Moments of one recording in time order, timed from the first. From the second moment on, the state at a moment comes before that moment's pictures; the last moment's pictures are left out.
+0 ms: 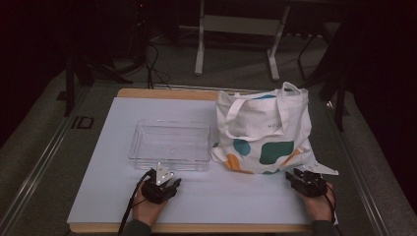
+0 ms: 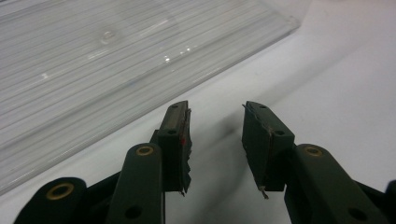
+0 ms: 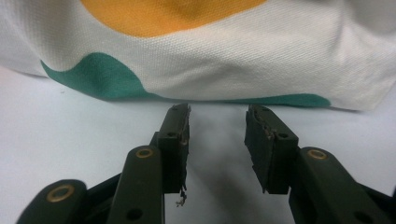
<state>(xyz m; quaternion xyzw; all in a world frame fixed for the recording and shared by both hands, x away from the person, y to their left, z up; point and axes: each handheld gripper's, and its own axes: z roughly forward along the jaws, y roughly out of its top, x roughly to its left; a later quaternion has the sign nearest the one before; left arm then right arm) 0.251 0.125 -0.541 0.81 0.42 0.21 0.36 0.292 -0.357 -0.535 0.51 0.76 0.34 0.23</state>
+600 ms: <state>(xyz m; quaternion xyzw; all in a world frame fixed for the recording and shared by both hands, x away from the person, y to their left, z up) 0.244 0.119 -0.525 0.82 0.38 0.17 0.38 0.288 -0.355 -0.529 0.49 0.76 0.36 0.22</state>
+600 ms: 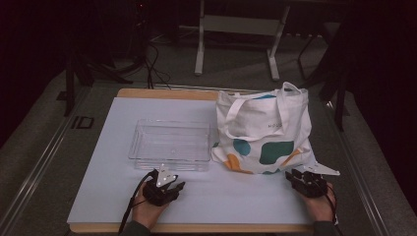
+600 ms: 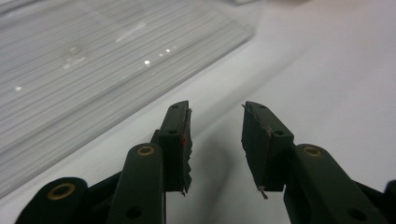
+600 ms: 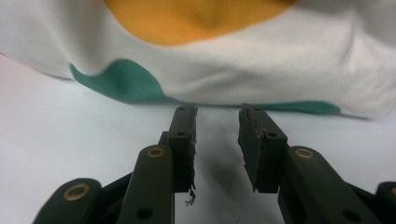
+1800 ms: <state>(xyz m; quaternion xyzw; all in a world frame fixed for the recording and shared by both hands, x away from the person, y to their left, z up) 0.298 0.093 -0.437 0.84 0.29 0.17 0.43 0.315 -0.382 -0.463 0.47 0.77 0.37 0.24</state>
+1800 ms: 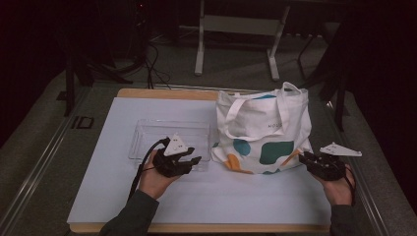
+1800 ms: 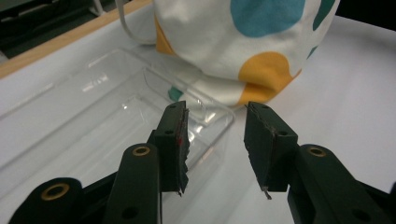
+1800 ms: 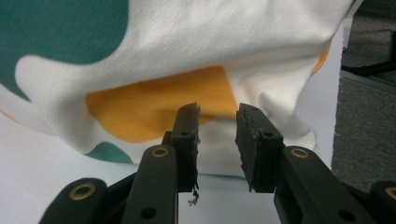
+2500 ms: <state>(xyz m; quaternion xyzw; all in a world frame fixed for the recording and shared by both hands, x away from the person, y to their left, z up) 0.351 0.067 -0.424 0.83 0.29 0.16 0.45 0.347 -0.398 -0.441 0.48 0.75 0.38 0.25</state>
